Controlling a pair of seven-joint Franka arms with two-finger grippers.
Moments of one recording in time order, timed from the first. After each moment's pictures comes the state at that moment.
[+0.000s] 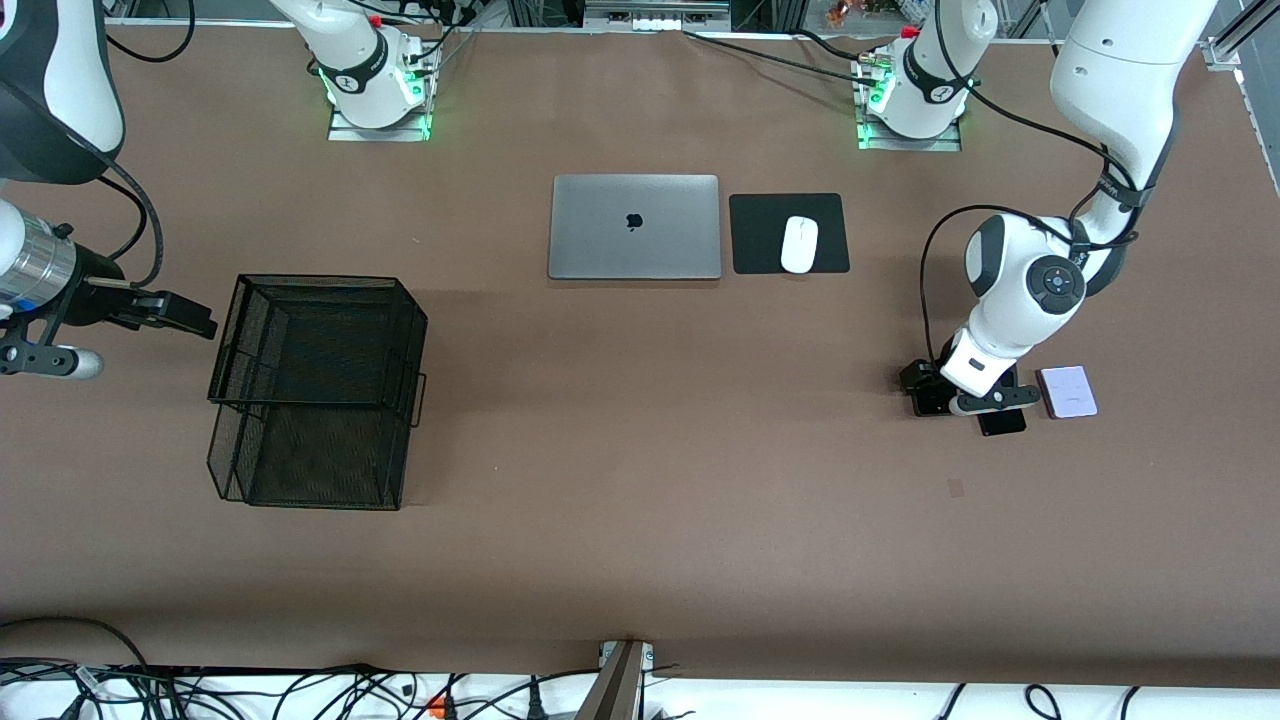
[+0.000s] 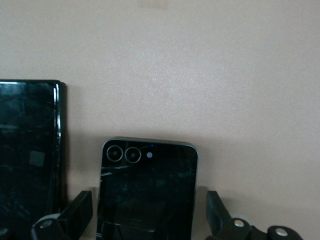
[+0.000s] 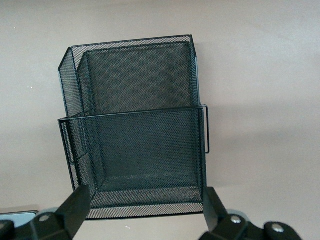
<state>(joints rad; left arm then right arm) 0.00 0.47 -0.05 -2.21 0.02 2.75 -0.25 -0.14 0.19 0.13 -1.61 -0.01 1.76 0.10</state>
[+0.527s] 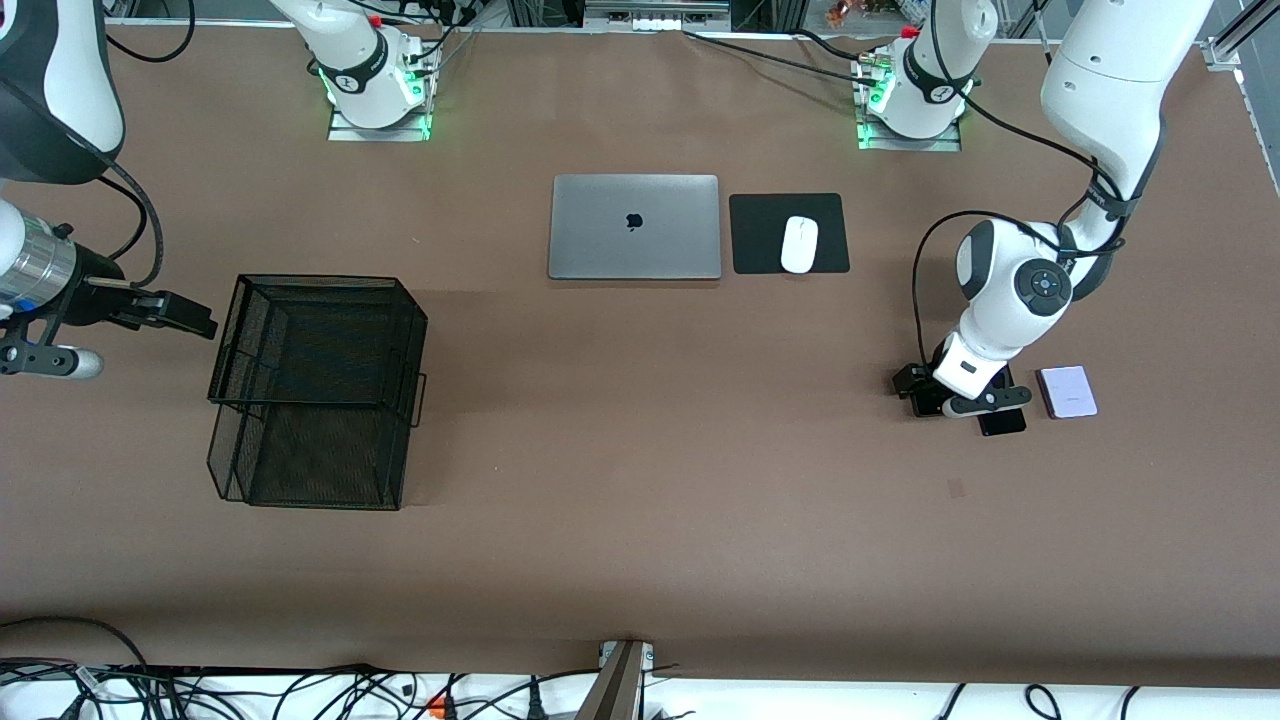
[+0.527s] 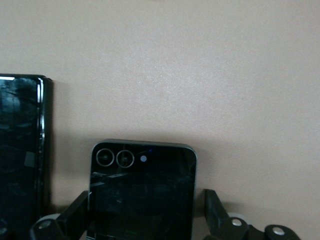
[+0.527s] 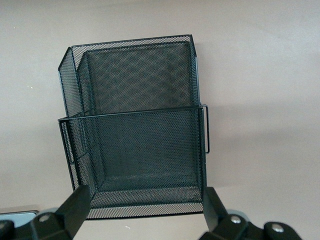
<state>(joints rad) -0.01 0.50 -0.05 -2.21 0.02 2.80 -0.27 -0.14 0.19 0.13 -1.61 -0.01 1.76 0.10</state>
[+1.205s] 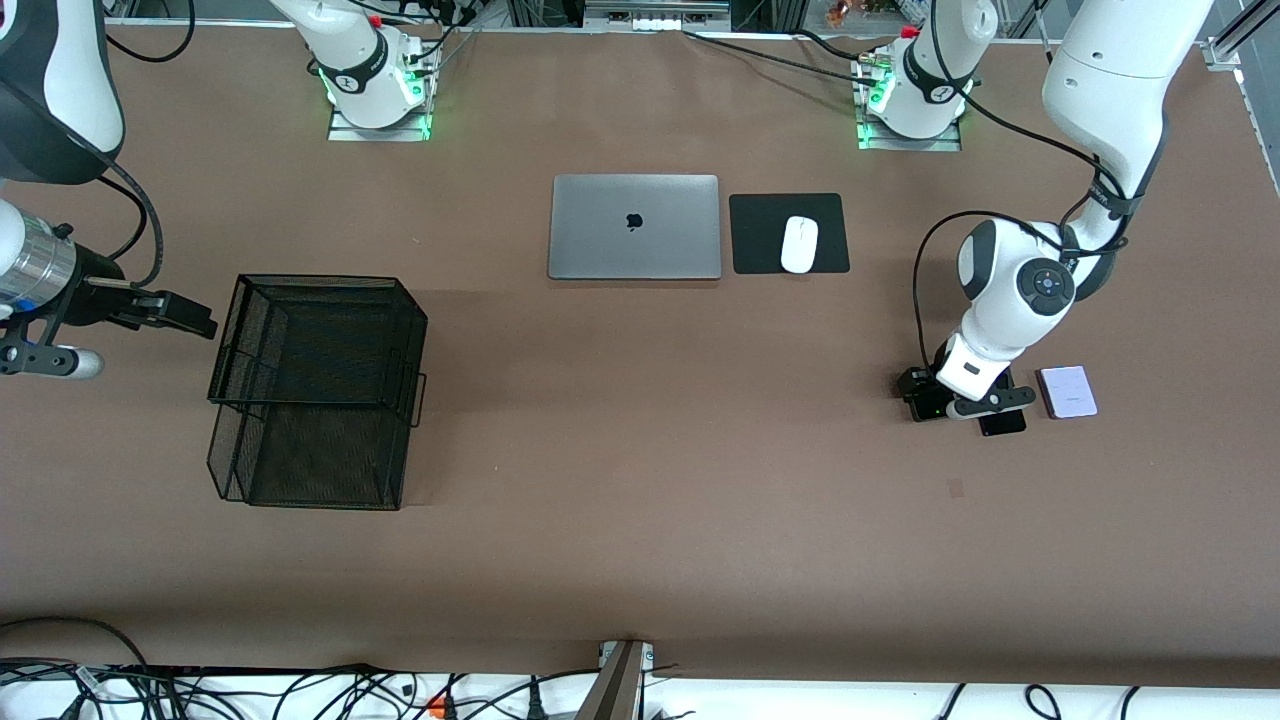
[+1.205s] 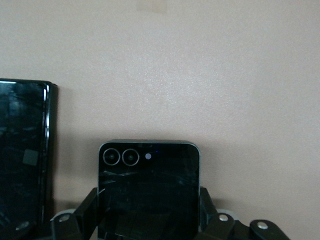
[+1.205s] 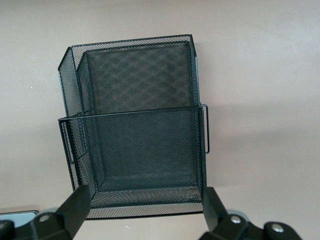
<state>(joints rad) -0.01 0.49 -0.05 -2.18 0.02 2.75 -0.30 -0.14 0.19 0.13 -1.61 -0.01 1.76 0.10</state>
